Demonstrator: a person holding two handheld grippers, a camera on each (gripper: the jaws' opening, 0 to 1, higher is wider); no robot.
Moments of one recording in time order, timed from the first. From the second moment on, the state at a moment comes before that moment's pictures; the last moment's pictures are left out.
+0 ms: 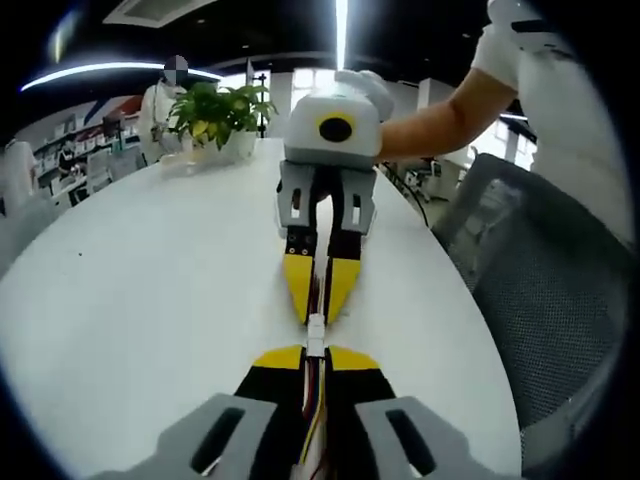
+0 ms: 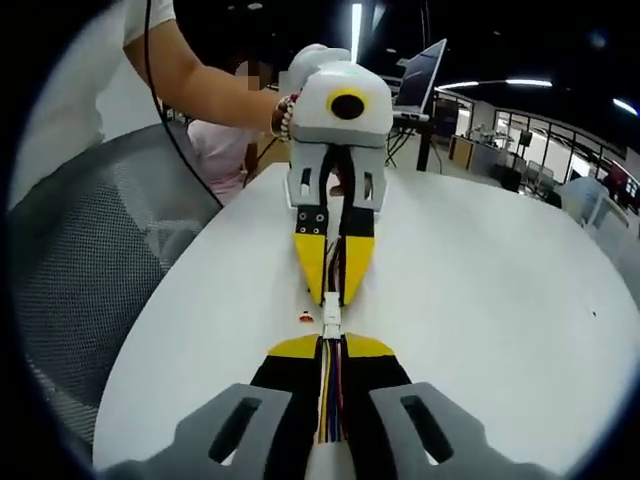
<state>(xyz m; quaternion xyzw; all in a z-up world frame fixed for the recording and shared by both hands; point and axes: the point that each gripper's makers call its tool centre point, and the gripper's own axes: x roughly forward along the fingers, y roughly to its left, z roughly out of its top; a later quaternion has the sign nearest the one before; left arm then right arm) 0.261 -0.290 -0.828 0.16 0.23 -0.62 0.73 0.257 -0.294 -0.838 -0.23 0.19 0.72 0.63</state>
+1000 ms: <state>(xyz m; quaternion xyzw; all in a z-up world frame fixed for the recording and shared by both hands) 0.263 -0.293 -0.831 0.18 0.24 -0.61 0.73 0.259 -0.287 -0.836 -0.23 0.18 0.71 0.64</state>
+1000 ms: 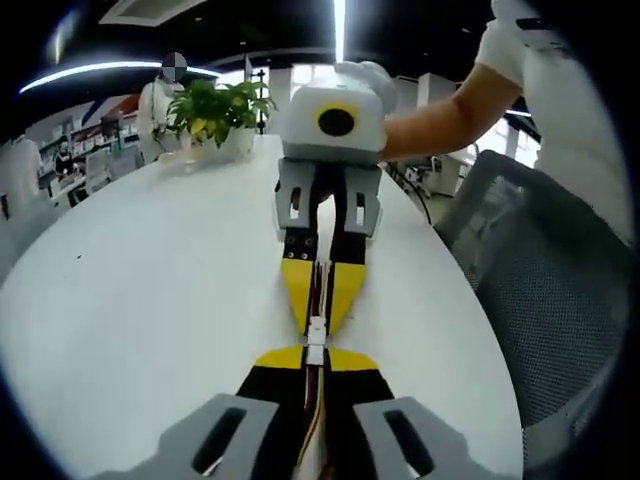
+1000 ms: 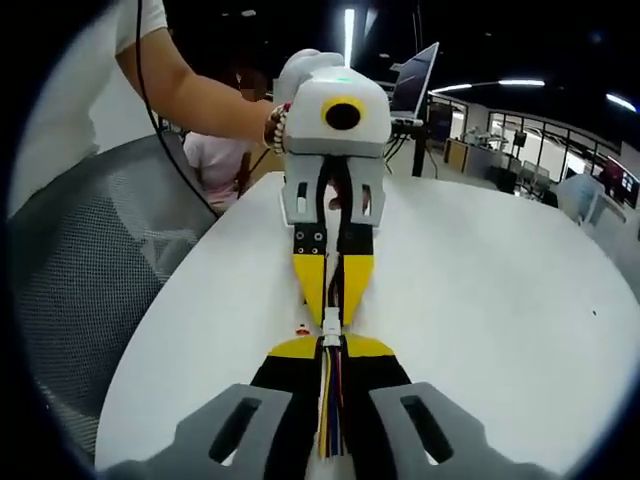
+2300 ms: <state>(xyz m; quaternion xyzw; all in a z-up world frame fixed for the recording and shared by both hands) 0.302 -0.294 -0.835 0.22 0.25 -0.58 0.75 0.296 -0.287 -0.838 -0.22 0.15 0.68 0.68</state>
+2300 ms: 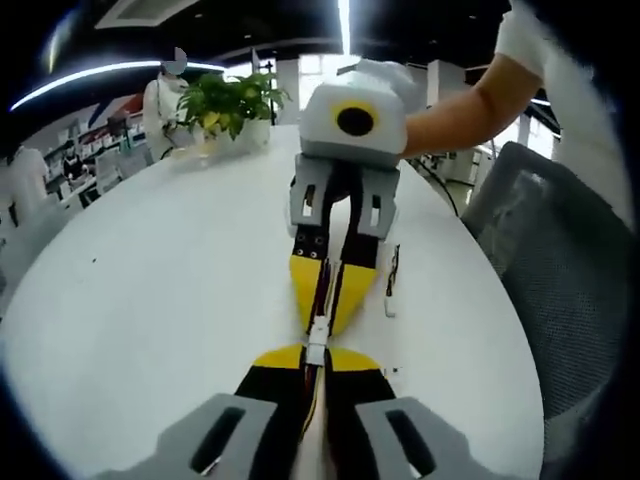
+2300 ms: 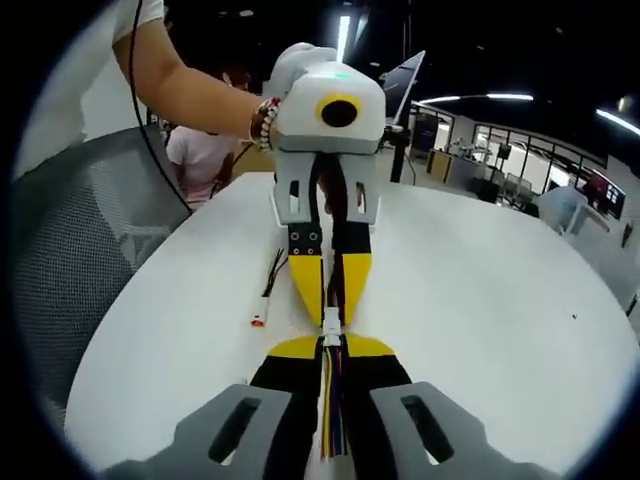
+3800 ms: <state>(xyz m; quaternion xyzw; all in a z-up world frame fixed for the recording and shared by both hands) 0.281 -0.272 -0.816 0.18 0.24 -0.52 0.80 0.280 -0.319 -0.829 -0.18 0.17 0.65 0.72</state>
